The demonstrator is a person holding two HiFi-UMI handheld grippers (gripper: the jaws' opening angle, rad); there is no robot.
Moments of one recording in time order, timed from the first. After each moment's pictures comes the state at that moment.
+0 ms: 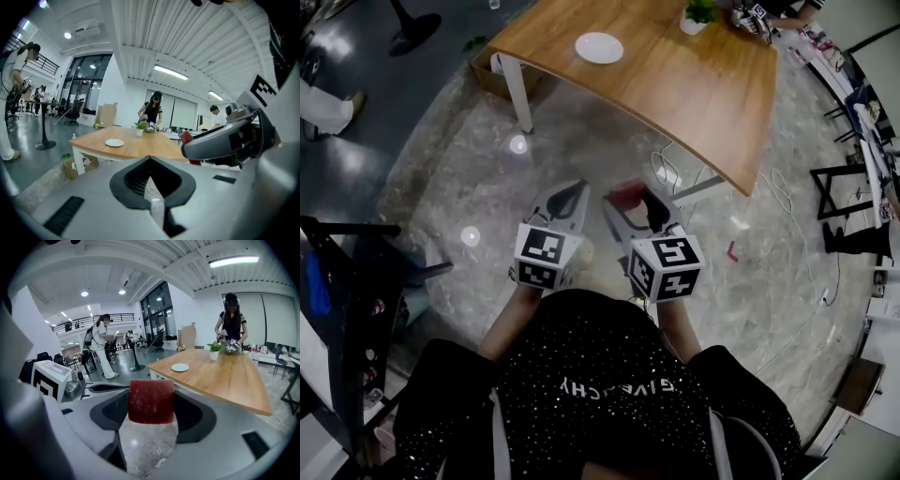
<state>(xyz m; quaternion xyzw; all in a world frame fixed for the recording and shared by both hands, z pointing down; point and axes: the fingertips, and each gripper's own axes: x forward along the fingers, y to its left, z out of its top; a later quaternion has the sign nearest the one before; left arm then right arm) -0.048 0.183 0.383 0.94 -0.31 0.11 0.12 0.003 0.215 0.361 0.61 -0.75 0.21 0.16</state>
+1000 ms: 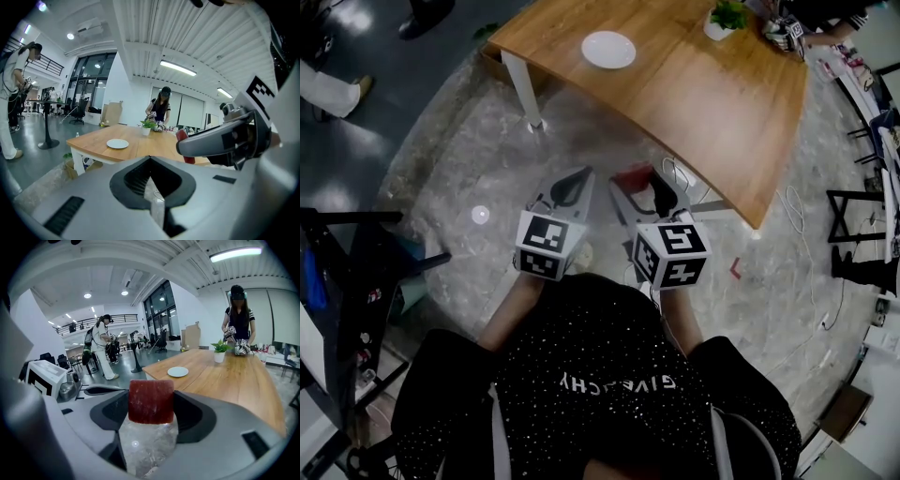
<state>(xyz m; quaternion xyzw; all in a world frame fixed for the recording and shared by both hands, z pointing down) 0.010 0.097 0.400 0.92 -0.35 0.12 0.13 0.067 0.116 0.378 0.58 -0.77 0.20 0.15</state>
